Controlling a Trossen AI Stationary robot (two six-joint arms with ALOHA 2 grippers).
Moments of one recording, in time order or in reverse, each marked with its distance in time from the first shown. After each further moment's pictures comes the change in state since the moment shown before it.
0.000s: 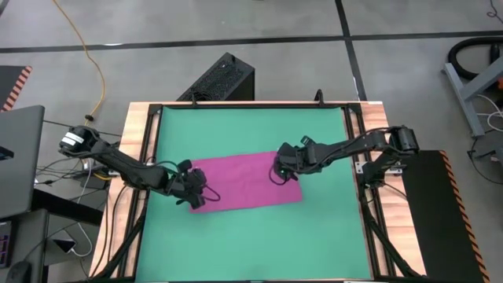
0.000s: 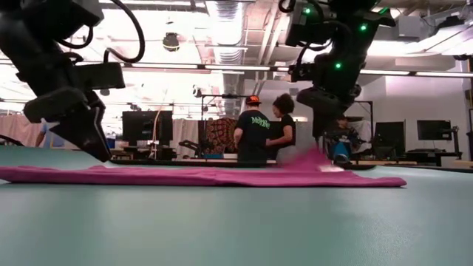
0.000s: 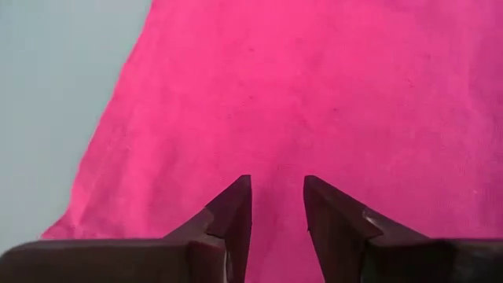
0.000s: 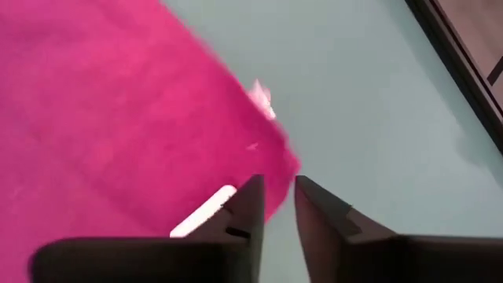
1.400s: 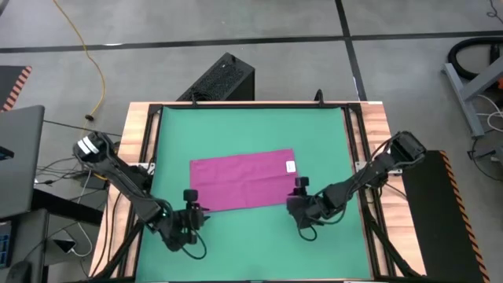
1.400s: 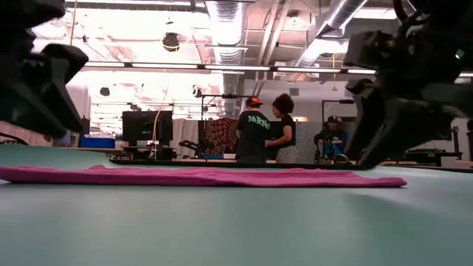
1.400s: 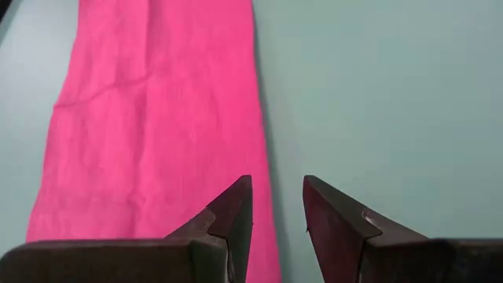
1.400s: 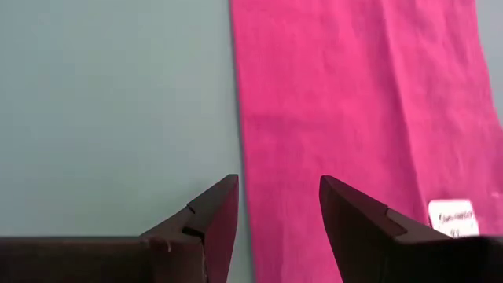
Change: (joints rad) left arm -0.465 0.260 0.201 0.064 -0.254 0.102; right arm 0.507 -0.015 -0.257 0.407 -0.067 -0.264
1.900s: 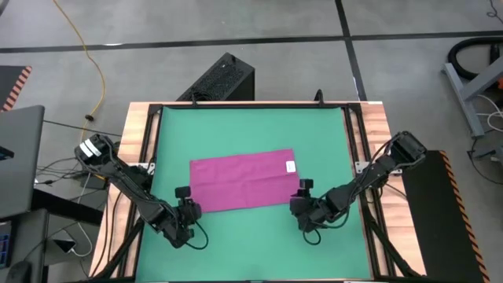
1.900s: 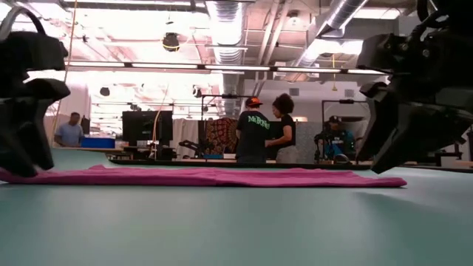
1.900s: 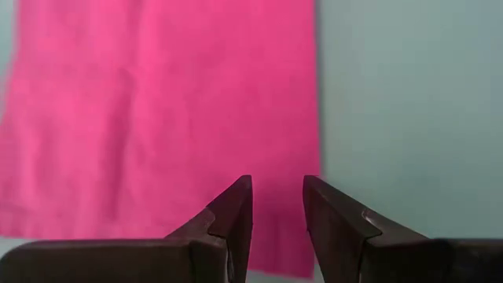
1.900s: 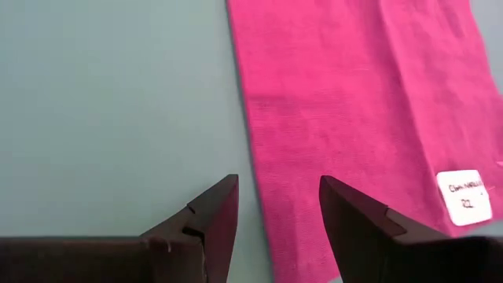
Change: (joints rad) left arm 0.017 0.042 0.000 -0.249 0.181 -0.302; right arm 0.040 0.000 -0.026 0.005 0.062 0.111
